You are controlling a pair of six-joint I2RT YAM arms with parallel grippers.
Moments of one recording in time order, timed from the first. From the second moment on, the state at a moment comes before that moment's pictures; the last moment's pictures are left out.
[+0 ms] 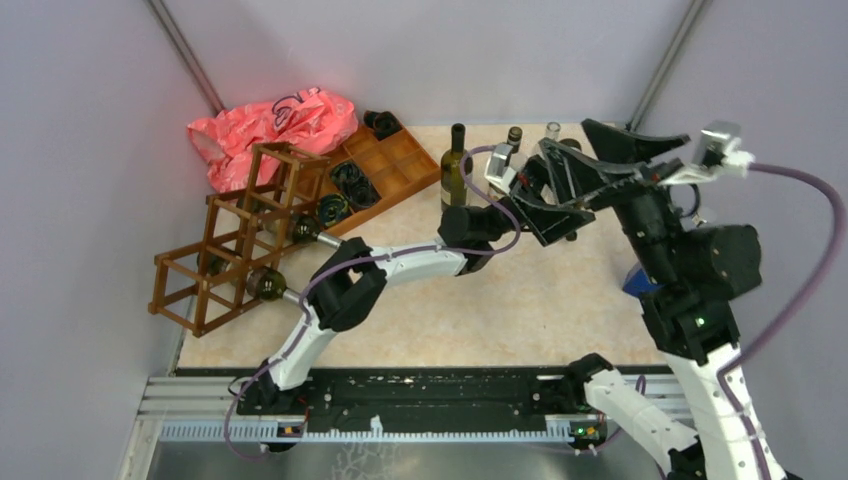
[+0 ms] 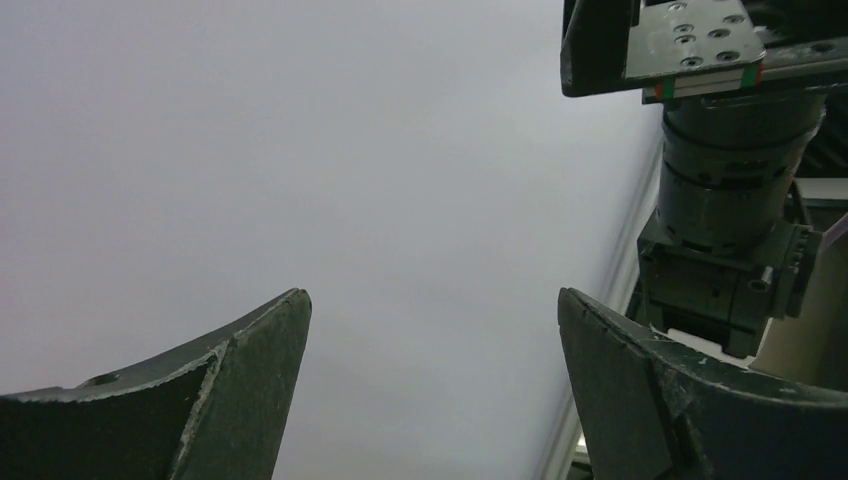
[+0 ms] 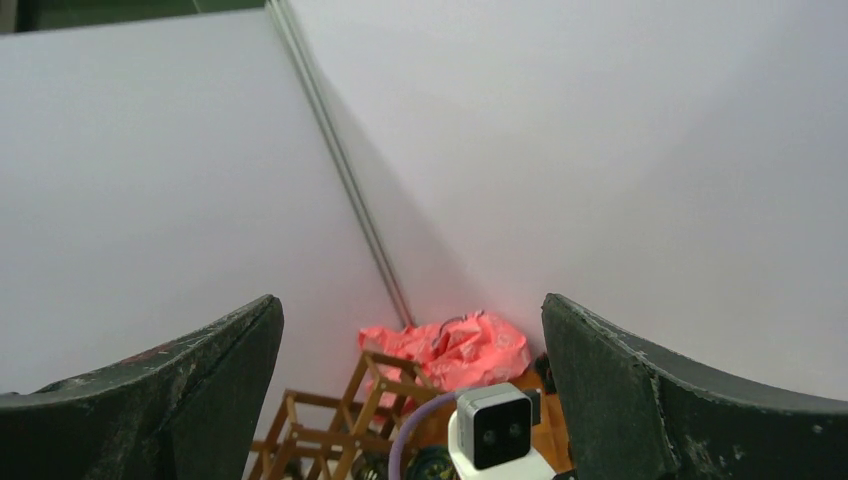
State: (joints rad) left arm -1.07 2.27 1.75 1.47 0.35 -0.95; right arm 0.42 0.73 1.28 -0.02 -0.11 0.43
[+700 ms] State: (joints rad) left arm -1.18 2.33 1.96 1.15 0.51 -0.90; right arm 0.42 0.28 0.99 0.07 0.13 0.42
